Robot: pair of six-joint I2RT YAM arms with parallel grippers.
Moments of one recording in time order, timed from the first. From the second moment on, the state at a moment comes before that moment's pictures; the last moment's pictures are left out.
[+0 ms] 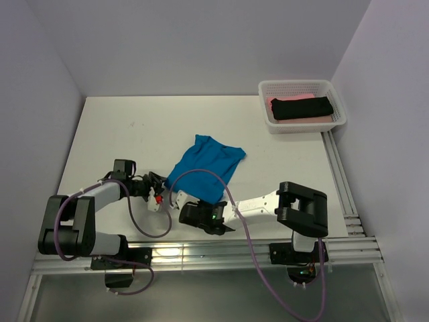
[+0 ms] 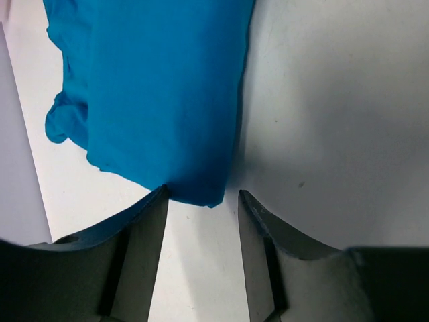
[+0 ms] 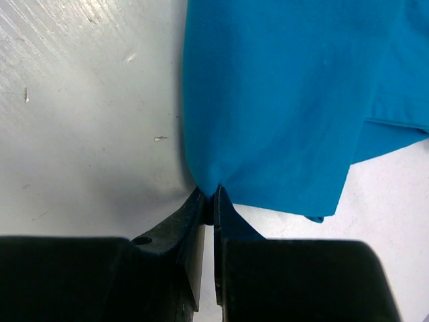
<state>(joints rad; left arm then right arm) -0.07 1.36 0.48 -0.21 0.88 2.00 1.34 1.75 0.93 -0.30 0.60 0.06</state>
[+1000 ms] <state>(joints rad) -0.12 1.43 0.56 -0.28 0.81 2.00 1.31 1.69 0.93 -0.29 0.44 0.07</state>
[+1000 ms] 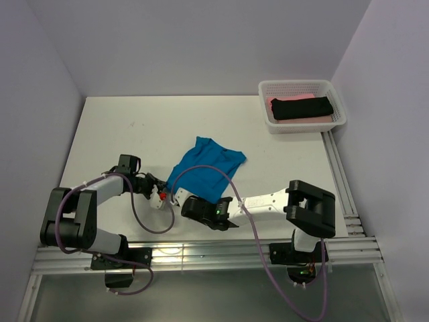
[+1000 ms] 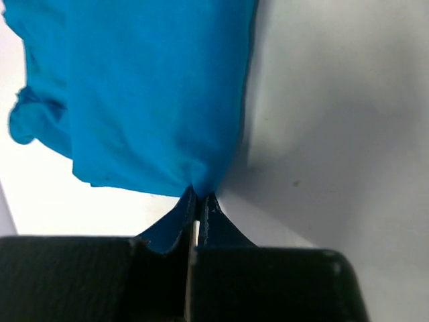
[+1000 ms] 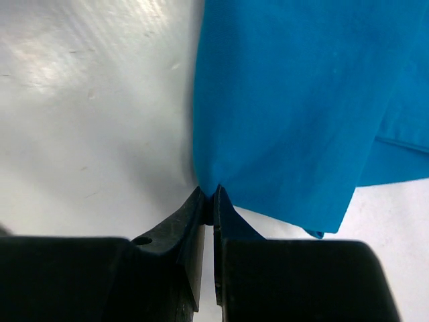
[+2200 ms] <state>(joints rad) -0.17 1.61 1.13 -1.28 0.57 2.00 1.05 1.43 0.71 -0.05 -0.34 0.22</state>
